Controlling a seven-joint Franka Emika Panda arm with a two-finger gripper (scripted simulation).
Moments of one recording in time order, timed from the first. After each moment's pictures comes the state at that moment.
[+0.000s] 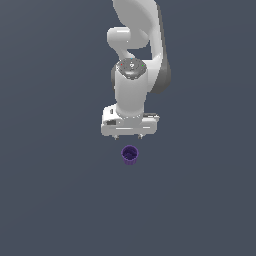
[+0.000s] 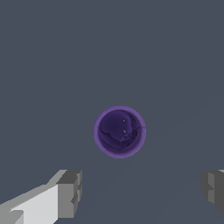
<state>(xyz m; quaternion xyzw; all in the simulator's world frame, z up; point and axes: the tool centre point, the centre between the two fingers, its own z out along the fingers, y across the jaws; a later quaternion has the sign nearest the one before) 0.005 0.002 0.173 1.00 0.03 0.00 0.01</state>
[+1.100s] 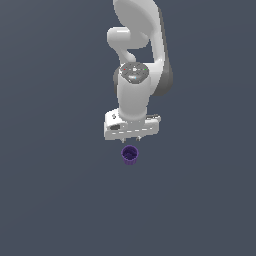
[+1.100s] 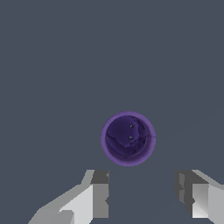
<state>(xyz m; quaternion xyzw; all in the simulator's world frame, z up) 0.013 0.012 0.166 1.00 0.08 0.01 0.01</state>
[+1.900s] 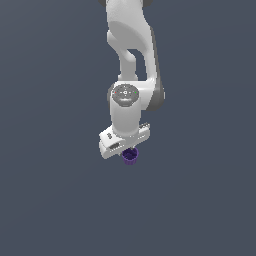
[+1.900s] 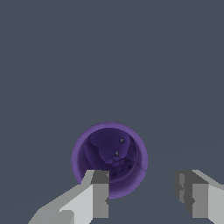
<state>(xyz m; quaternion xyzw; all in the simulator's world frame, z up) 0.036 -0.008 0.121 0.97 0.24 0.00 0.00</state>
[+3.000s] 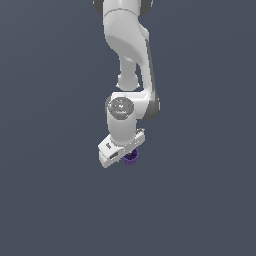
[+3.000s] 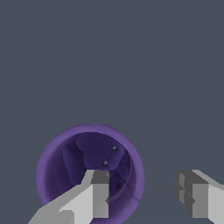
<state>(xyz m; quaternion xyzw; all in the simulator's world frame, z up) 0.045 -0.018 0.086 0.95 0.32 0.00 0.00</state>
